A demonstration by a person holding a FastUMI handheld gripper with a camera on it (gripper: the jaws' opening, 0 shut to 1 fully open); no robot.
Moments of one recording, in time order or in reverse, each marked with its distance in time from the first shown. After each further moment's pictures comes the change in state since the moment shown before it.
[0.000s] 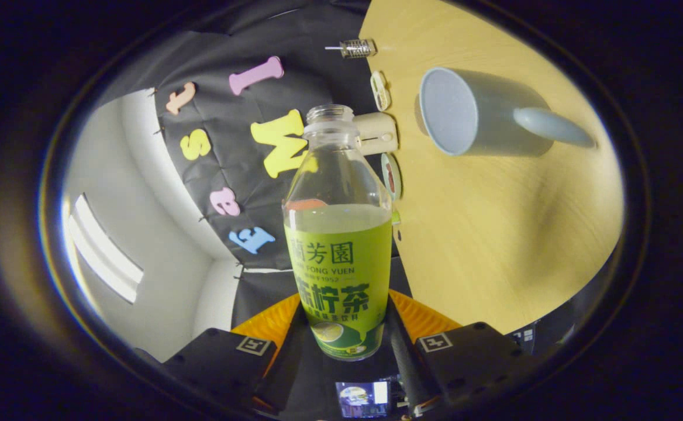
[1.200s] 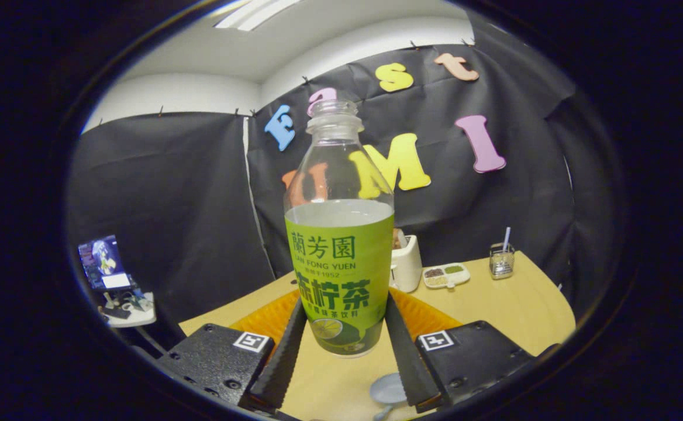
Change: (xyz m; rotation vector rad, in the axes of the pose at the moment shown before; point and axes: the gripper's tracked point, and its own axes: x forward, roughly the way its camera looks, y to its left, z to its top) arm -0.005 0.098 0.143 -1.477 -0.058 -0.421
